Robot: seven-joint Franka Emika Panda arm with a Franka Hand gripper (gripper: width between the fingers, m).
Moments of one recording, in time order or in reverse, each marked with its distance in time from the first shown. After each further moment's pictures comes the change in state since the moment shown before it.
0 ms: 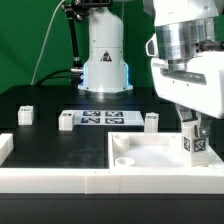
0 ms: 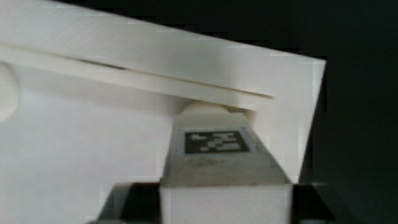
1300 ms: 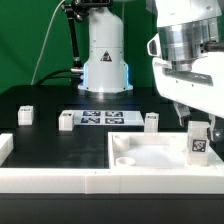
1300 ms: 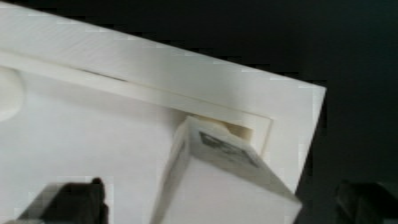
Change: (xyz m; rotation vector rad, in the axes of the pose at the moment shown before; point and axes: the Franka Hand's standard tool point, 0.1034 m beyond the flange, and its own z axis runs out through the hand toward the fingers) arm -0.006 0.000 0.000 -0.037 -0.026 -0.293
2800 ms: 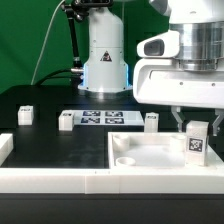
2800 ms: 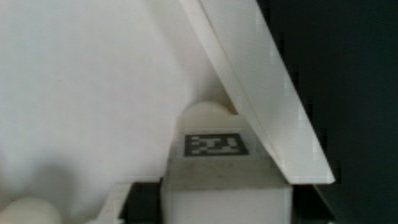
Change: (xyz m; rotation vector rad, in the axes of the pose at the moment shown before) arm 0.001 0.002 0.000 -0.097 0.048 -0.655
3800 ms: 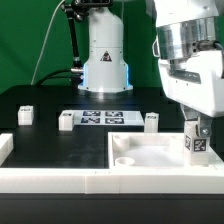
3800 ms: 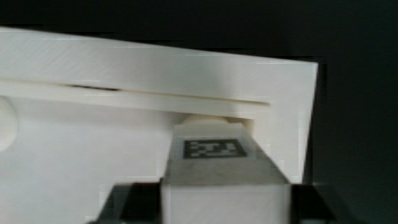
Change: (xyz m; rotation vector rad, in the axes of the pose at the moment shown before) arm 0.001 0.000 0.000 0.157 -0.014 1.028
